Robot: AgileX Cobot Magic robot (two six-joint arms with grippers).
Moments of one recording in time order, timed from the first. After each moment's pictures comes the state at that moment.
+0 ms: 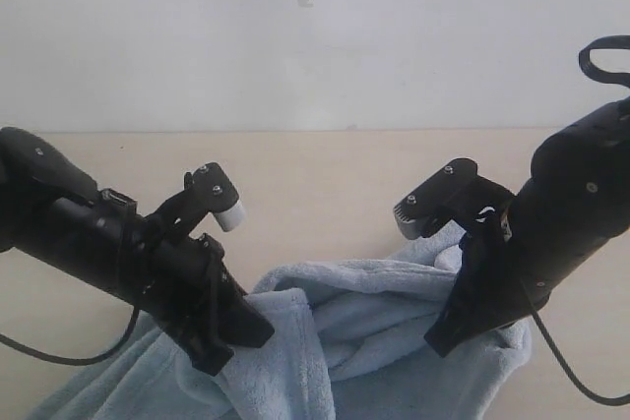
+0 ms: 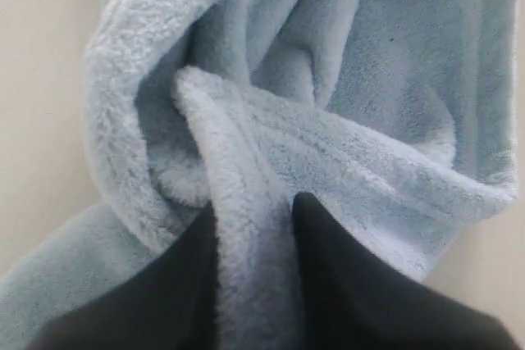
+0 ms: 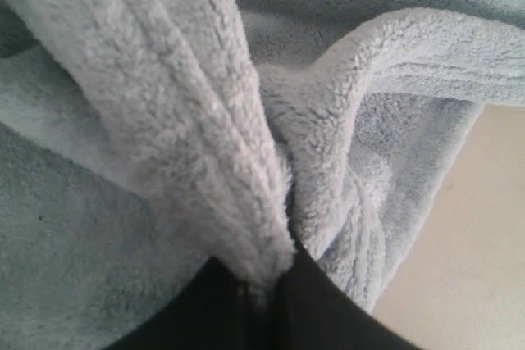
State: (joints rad) left arm -0.40 1.74 -0.86 -1.07 0.64 1.48; right arm 0.50 1.60 -0.86 -0.12 0.58 -0.13
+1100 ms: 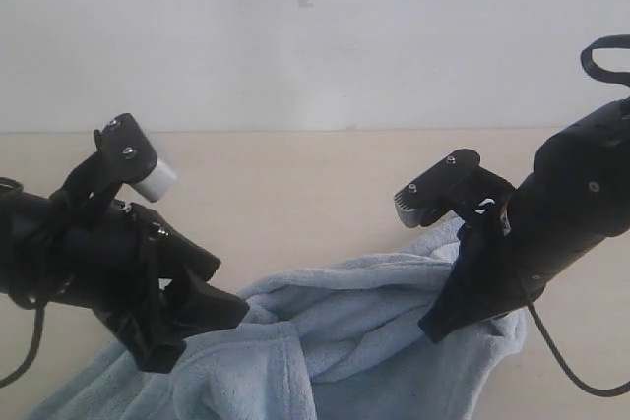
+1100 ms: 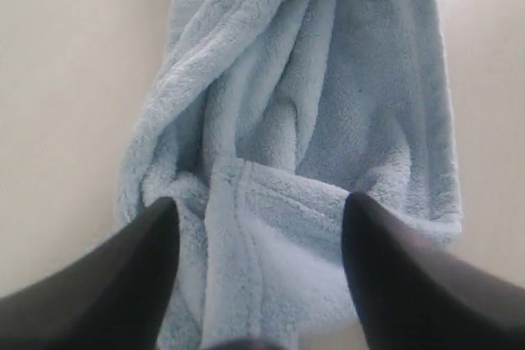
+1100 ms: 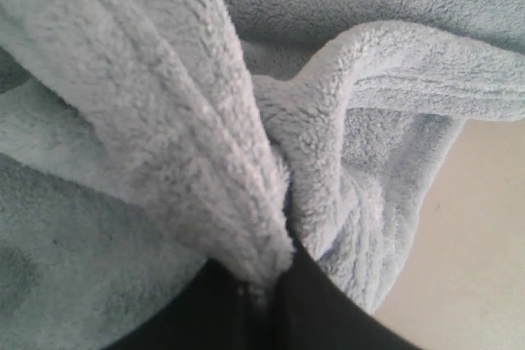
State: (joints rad) left arm -0.41 1.40 -0.69 -1.14 0.53 1.47; right arm 0.49 1.60 -0.86 -0.13 0.53 -0.09
